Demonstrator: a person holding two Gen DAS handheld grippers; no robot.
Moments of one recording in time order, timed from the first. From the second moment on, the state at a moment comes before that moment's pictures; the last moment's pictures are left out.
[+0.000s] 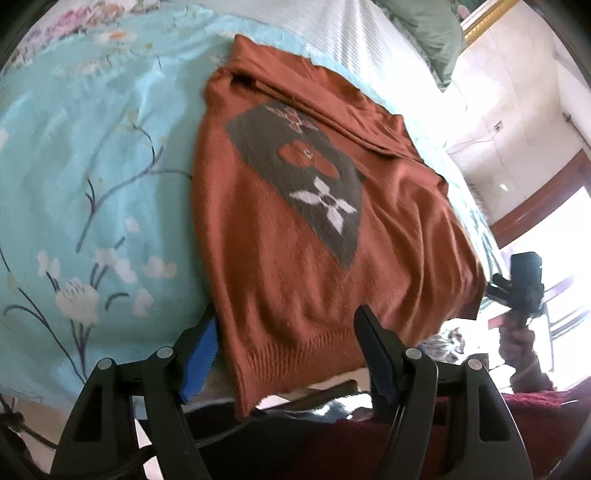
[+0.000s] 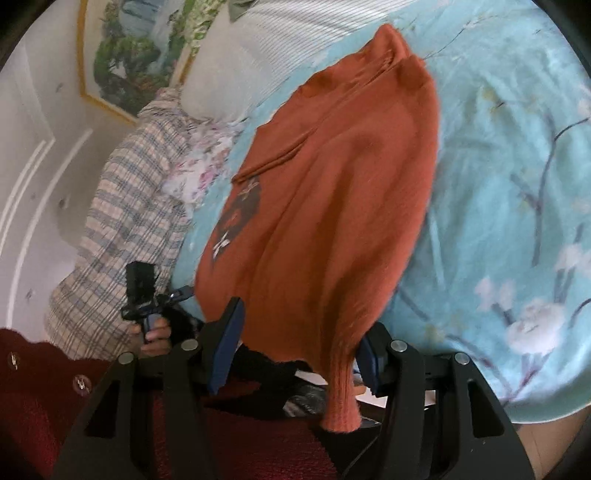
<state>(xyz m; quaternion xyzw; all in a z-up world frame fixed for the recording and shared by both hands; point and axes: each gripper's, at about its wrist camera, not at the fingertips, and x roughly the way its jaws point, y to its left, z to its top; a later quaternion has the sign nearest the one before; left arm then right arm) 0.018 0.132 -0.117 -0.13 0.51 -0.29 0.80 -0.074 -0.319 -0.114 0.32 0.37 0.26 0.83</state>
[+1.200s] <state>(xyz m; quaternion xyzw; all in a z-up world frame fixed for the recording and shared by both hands) 0.023 0.144 -0.024 -0.20 0.38 -0.30 0.85 -0.055 -0.352 -0.046 0.37 0.25 0.28 0.85</state>
